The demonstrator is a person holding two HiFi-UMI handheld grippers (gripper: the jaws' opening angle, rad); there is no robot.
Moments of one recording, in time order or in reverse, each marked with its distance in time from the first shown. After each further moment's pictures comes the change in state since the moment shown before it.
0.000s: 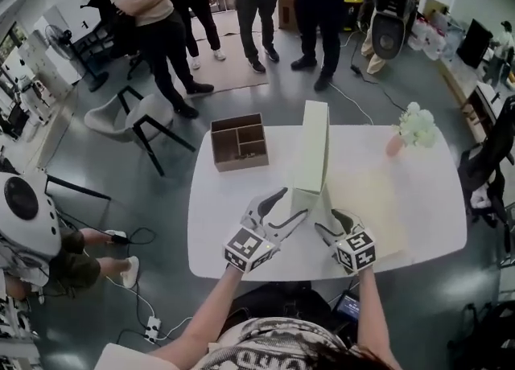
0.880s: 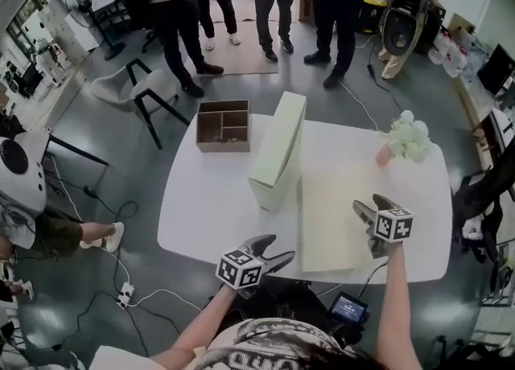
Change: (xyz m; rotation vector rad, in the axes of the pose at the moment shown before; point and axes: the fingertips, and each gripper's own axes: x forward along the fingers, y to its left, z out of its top) left arm 0.033 -0.123 -0.152 -0.609 0.332 0.087; right arm -0.080 -0.230 -0.025 0.238 0.114 -0.101
